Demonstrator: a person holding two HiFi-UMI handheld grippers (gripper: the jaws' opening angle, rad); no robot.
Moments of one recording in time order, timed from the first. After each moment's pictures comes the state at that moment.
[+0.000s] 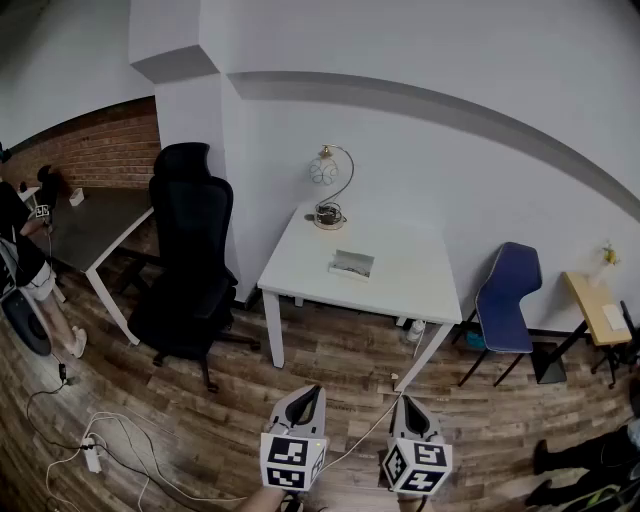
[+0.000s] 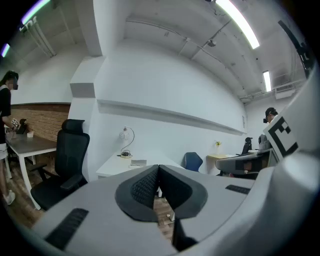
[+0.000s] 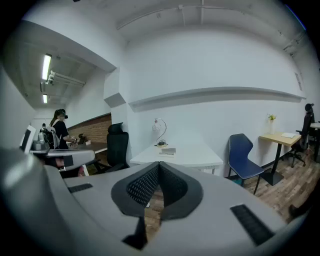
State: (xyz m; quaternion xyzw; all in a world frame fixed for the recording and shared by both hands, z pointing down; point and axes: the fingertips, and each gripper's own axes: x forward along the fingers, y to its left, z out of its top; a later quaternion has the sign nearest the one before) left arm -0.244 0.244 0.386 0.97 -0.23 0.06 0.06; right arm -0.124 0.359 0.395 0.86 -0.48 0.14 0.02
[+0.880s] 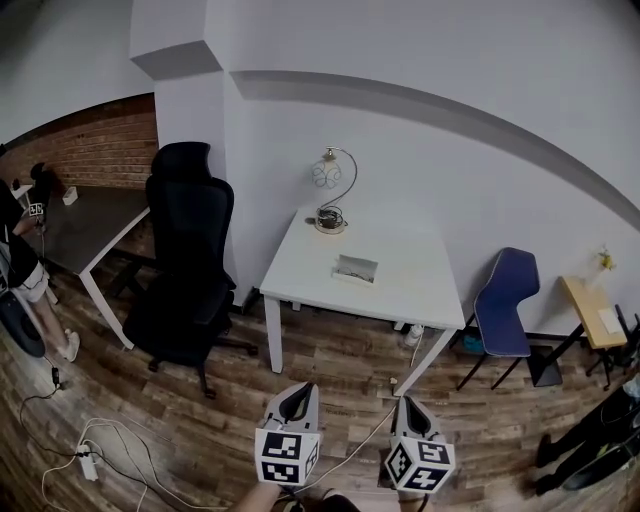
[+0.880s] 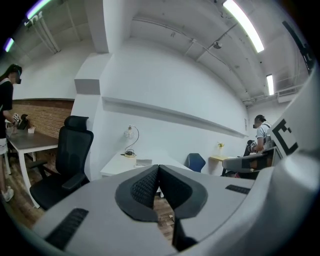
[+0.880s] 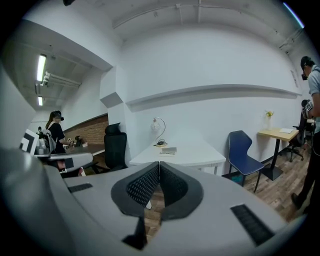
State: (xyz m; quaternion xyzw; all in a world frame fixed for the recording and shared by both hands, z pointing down) left arm -0.257 0.194 0.398 0.97 -0.23 0.05 0.07; right arm -0.129 0.330 0.404 0.87 -0.47 0.15 0.01
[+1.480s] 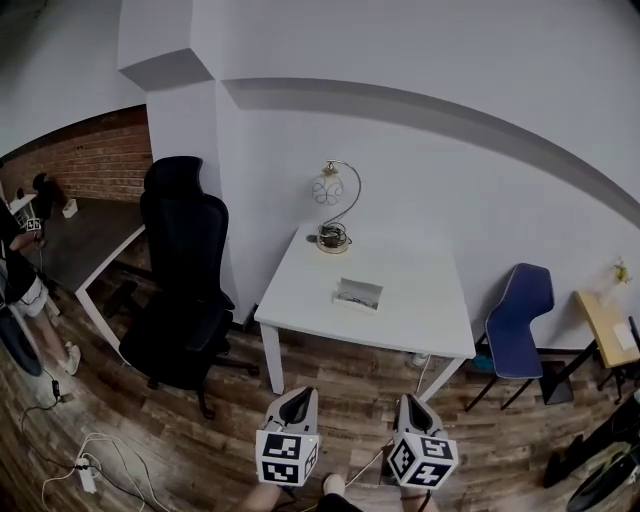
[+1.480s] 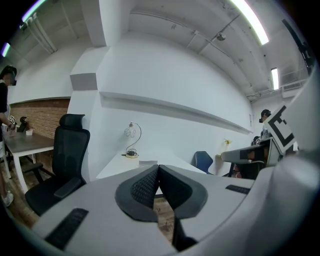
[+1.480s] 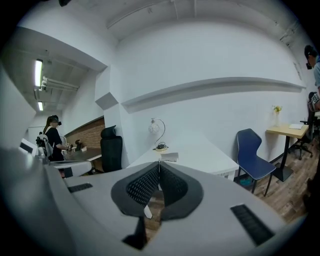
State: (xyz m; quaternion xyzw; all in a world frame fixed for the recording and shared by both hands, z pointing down) left arm -0.183 0.122 0.409 0.96 -0.25 0.07 0.07; right arm -0.043 0.250 0.402 0.86 -0.48 0.16 -0.01
